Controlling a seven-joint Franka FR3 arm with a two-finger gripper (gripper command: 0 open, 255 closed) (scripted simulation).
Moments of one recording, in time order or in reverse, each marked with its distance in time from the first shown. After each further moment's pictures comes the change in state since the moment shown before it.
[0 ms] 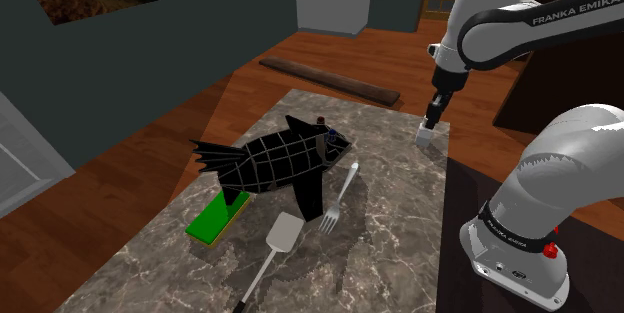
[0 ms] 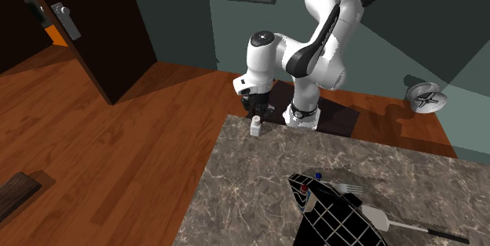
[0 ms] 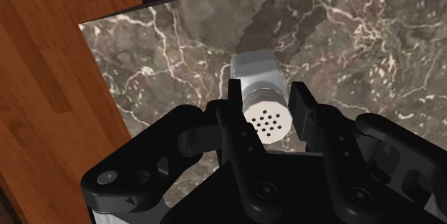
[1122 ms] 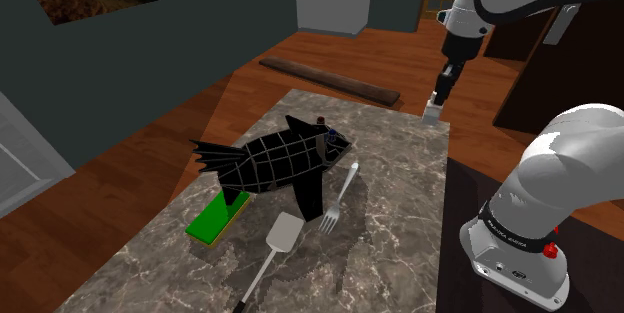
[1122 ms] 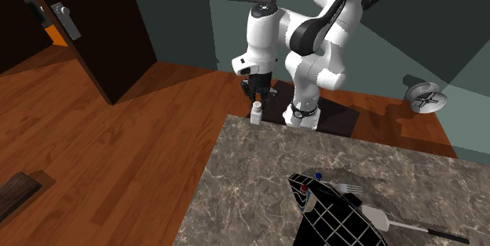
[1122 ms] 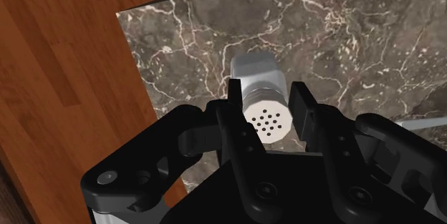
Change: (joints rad) arm 0.018 -0.079 0.041 0.165 0.043 -0.243 -0.004
